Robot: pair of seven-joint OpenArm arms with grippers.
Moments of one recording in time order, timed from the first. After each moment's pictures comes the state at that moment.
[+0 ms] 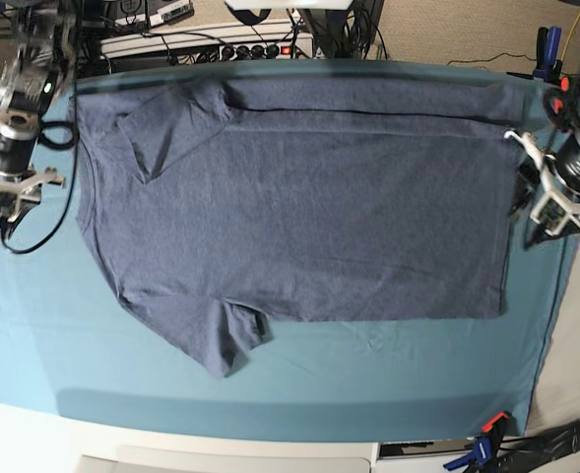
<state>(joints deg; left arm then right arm) 26.1 -46.5 -15.9 117.2 -25.1 -22.7 32.5 -23.5 27.9 22.9 112.7 -7.6 -10.0 -25.0</state>
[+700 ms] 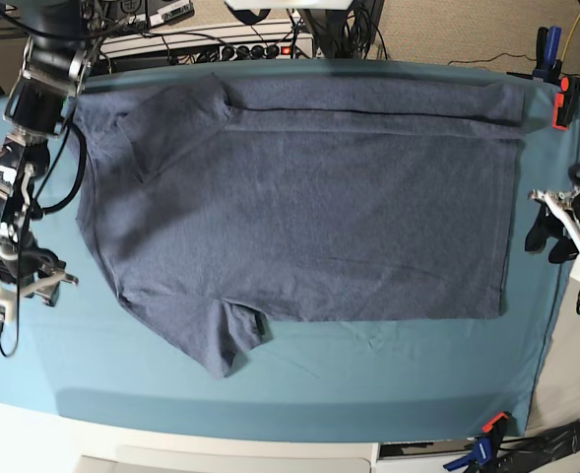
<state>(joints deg) 4.1 -46.0 -6.7 87.8 -46.0 -24.6 38.6 19.8 27.7 19.1 69.2 16.2 15.8 -38.0</state>
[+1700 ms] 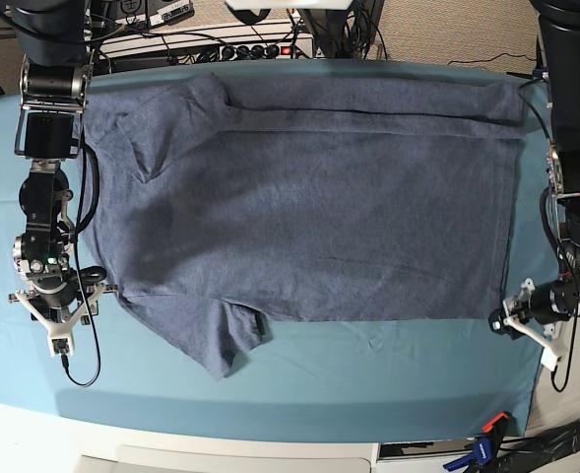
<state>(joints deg) -47.9 -26.8 4.9 16.3 -39.8 -28.0 38.1 24.3 28.1 1.8 68.6 1.2 11.9 -36.9</state>
